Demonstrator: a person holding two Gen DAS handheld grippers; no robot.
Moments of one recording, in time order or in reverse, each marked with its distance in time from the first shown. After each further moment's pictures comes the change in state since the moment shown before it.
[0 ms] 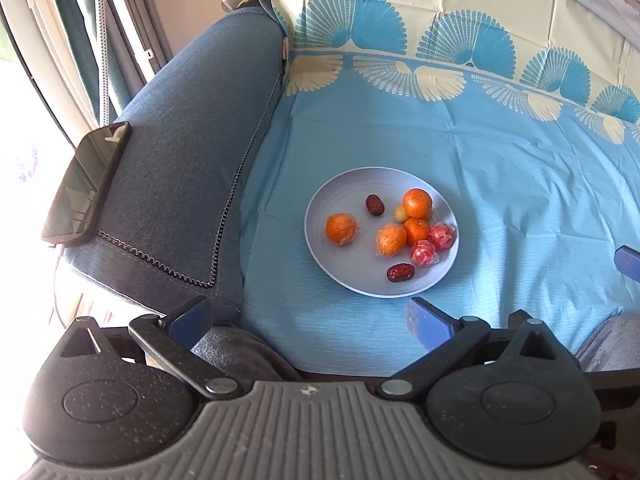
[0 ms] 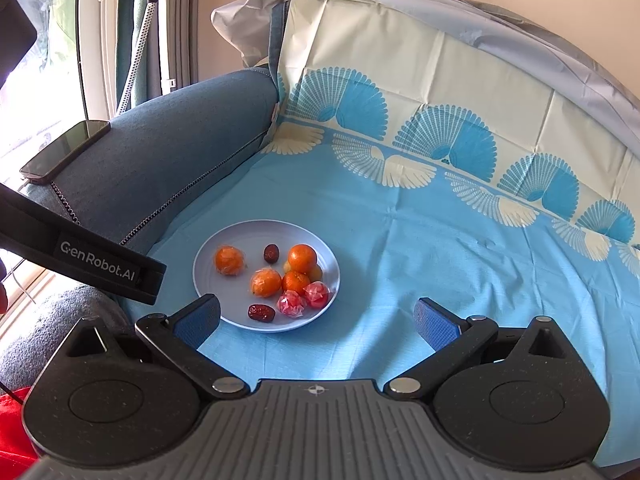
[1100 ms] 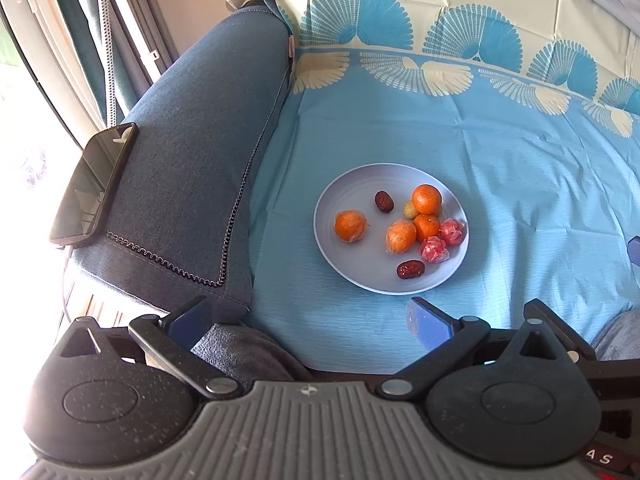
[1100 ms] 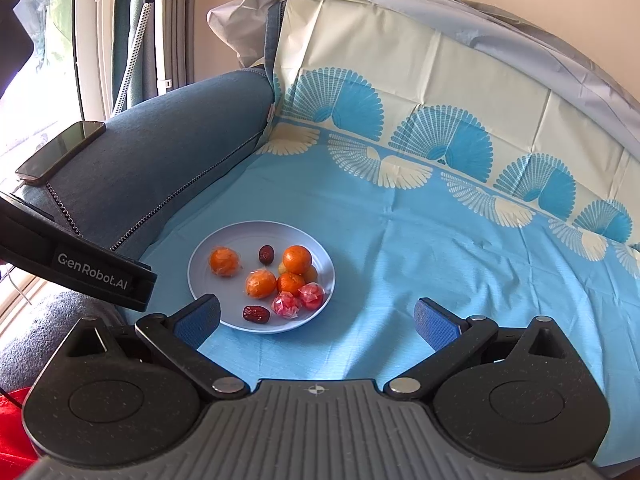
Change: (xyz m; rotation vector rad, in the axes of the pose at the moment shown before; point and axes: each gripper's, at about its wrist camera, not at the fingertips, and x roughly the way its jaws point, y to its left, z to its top) left arm 0.001 -0.003 -0.001 0.007 0.011 0.023; right arm 0.001 -0.002 0.000 0.006 -0.003 -0.012
